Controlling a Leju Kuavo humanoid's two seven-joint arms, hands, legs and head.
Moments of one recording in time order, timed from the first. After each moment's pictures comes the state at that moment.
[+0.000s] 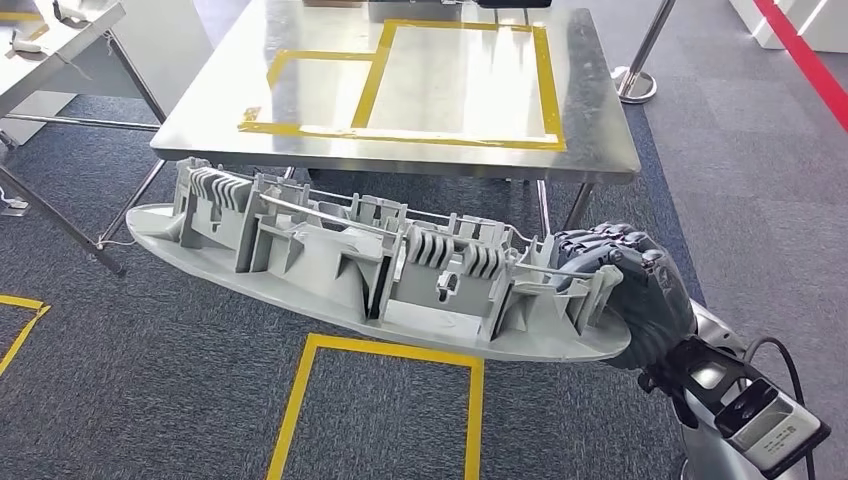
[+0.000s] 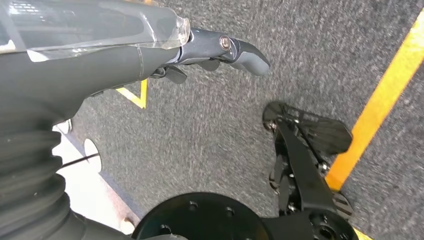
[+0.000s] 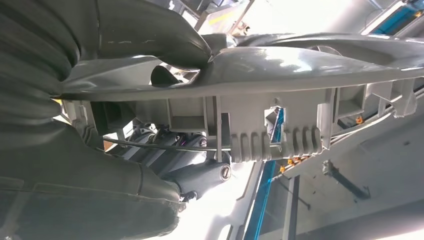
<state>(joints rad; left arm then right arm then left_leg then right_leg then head) -0.09 -0.07 1.35 -0.20 -0.99 -0.06 -0.04 -0.37 -0.26 0.37 -1.89 0.08 0.28 -0.64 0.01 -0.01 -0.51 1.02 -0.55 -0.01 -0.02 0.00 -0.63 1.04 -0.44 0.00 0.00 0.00</state>
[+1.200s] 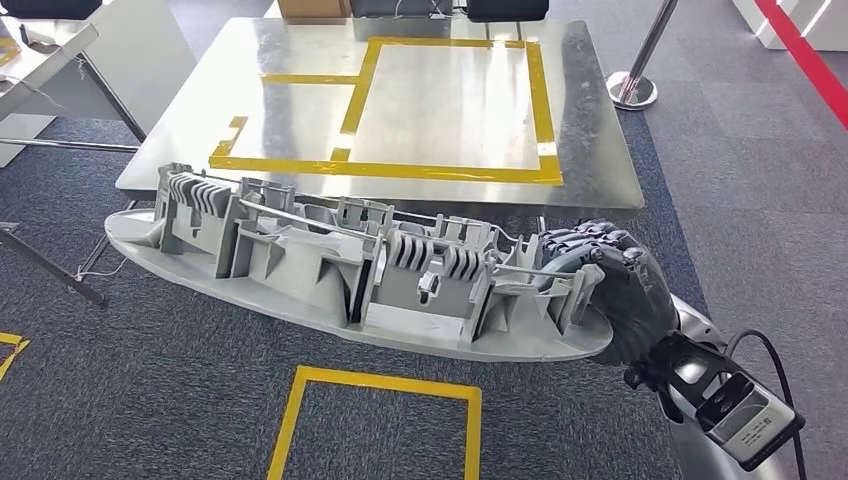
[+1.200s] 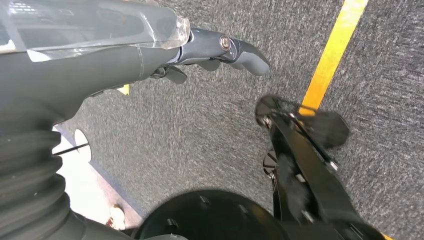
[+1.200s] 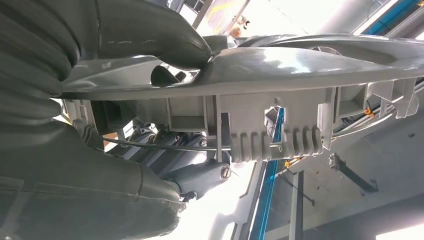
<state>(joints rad) -0.08 -0.08 1.35 -0.20 -0.99 -0.07 -0.07 -0.38 -0.26 0.41 -1.87 0.08 0.26 -0.64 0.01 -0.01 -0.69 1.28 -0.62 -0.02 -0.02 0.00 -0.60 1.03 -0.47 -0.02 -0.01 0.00</state>
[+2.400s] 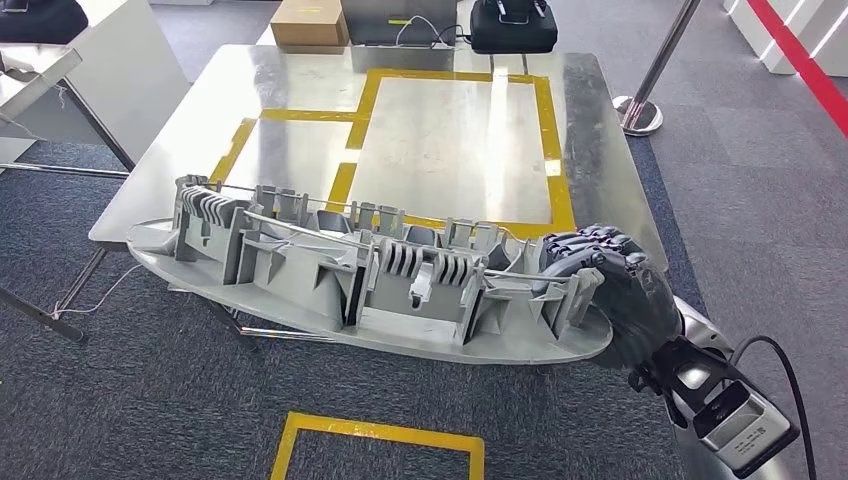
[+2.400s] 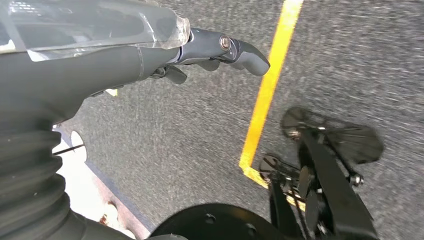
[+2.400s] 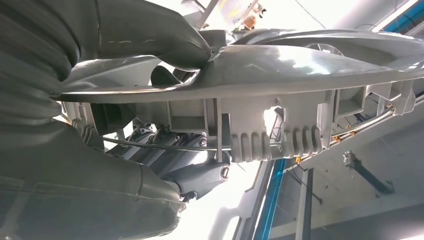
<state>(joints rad) -0.08 -0.07 1.35 -0.20 -1.00 -0.06 -0.05 -0.36 -0.27 0.40 -1.89 0.11 0.23 -0.64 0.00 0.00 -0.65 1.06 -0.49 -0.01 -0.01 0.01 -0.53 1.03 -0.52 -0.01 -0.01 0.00</state>
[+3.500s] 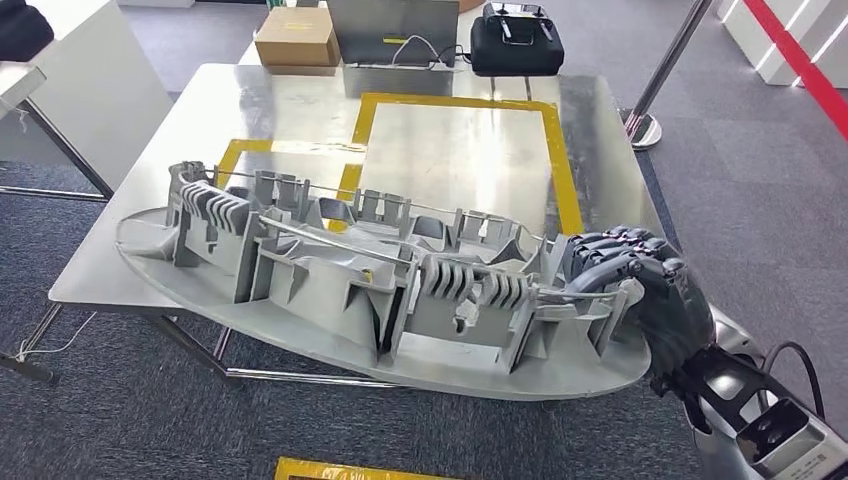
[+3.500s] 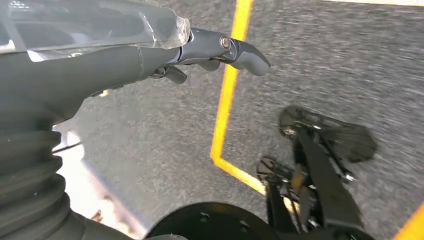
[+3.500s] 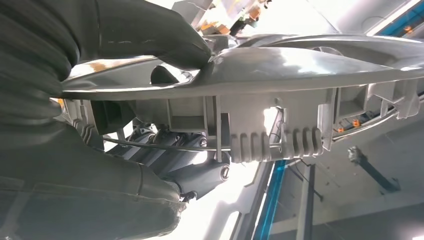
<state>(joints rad) -0.08 -0.06 1.35 -0.20 -1.01 -0.06 -0.04 -0.33 -0.29 0.32 -1.97 0.09 0.28 -0.64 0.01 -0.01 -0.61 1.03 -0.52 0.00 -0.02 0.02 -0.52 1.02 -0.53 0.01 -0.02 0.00</state>
